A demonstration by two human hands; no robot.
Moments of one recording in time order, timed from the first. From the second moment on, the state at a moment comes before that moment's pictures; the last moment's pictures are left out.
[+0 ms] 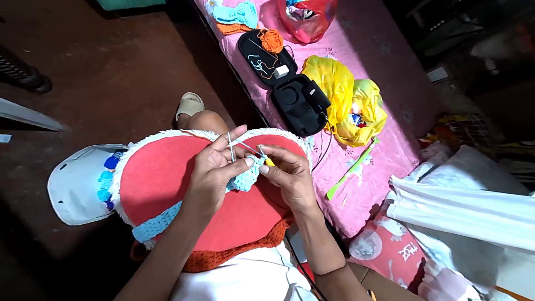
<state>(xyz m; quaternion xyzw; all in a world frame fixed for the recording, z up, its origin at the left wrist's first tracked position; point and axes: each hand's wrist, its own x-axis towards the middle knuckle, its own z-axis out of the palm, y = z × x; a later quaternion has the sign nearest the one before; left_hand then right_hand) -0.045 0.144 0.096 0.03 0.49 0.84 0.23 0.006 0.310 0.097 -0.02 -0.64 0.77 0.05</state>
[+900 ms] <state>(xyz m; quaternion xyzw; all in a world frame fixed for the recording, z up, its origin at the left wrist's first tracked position) -0.045 0.148 0.094 0.08 0.64 0.75 0.16 0.017 0.344 0.112 0.20 -0.95 0.19 0.18</state>
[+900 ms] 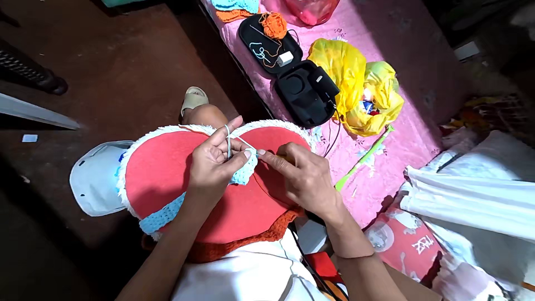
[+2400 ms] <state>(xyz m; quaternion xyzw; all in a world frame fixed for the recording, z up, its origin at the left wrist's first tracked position) -0.036 0.163 0.093 0.10 0.67 0.74 0.06 0.016 0.318 0.097 -0.04 -0.72 0.69 0.08</state>
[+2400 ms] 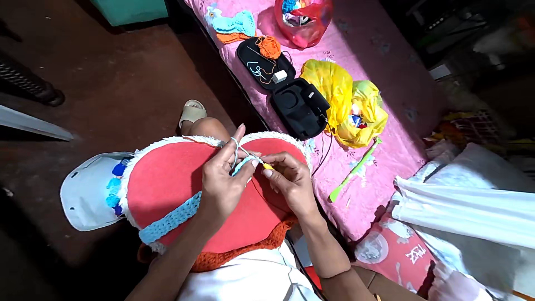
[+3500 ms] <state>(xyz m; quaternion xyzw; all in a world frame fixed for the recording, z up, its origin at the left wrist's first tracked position) -0.034 0.163 0.082 0.21 0.71 0.66 -0.13 0.006 0.309 0.091 0.01 -0.65 0.75 0.13</state>
